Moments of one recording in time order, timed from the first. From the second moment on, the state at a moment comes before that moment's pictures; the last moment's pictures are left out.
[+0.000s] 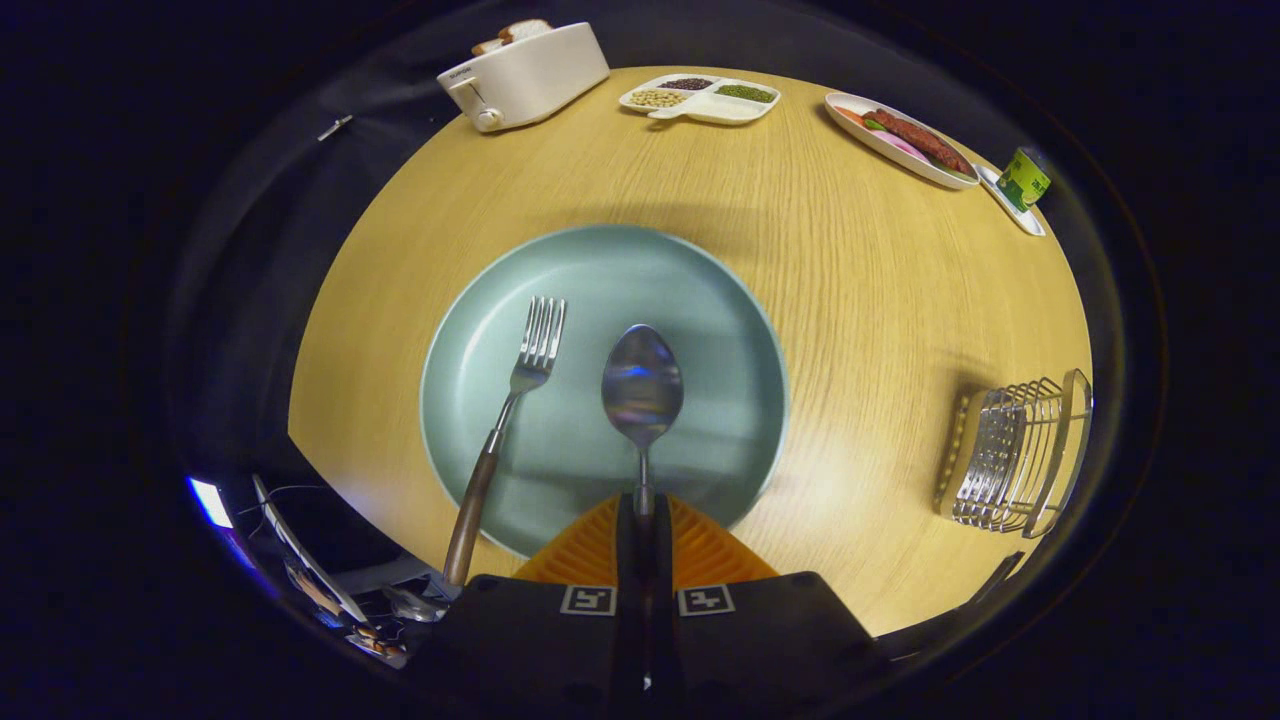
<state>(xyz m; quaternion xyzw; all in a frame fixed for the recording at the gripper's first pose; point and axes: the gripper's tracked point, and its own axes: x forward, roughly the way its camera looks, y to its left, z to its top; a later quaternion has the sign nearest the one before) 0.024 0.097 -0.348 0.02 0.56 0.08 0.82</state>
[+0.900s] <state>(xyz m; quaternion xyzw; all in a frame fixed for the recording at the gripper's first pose) -0.032 -0.084 -0.240 -0.03 0.59 0.11 0.80</state>
